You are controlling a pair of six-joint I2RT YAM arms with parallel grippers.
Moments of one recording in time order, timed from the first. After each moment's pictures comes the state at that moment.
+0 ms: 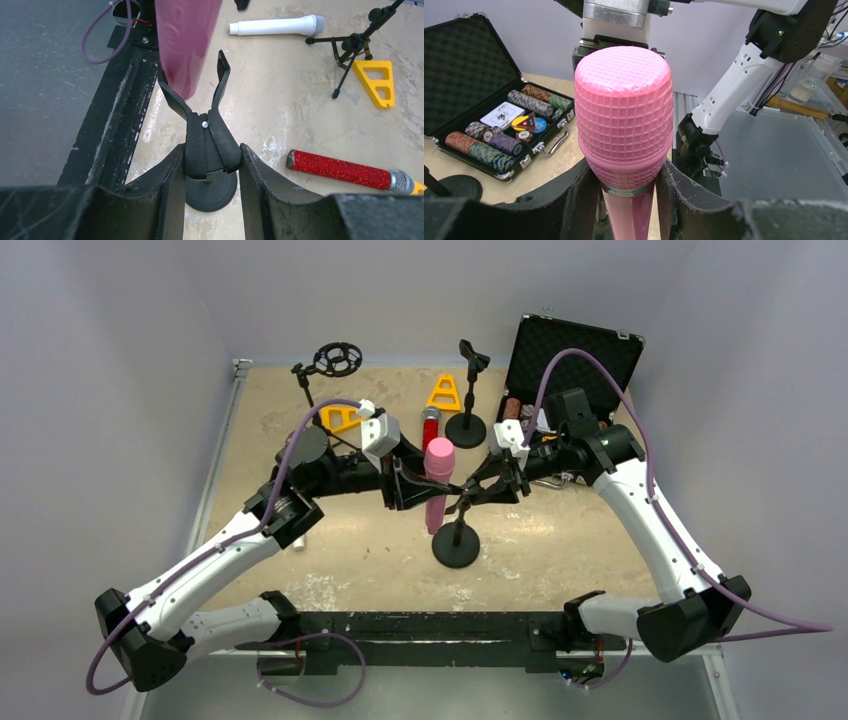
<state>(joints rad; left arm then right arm) -0.76 1.02 1.03 0.09 0.67 -0.19 0.37 1.26 1.35 -1.05 -1.15 -1.00</state>
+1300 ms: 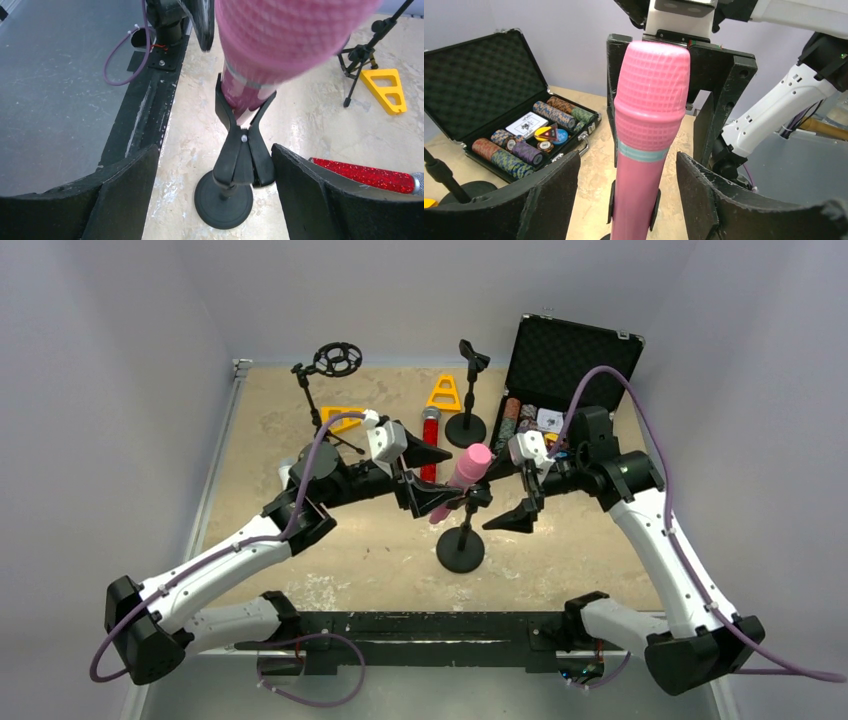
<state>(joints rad) -0.83 1.07 0.92 0.31 0.50 -0.18 0.32 1.11 1.22 -0.98 -1.25 -0.87</state>
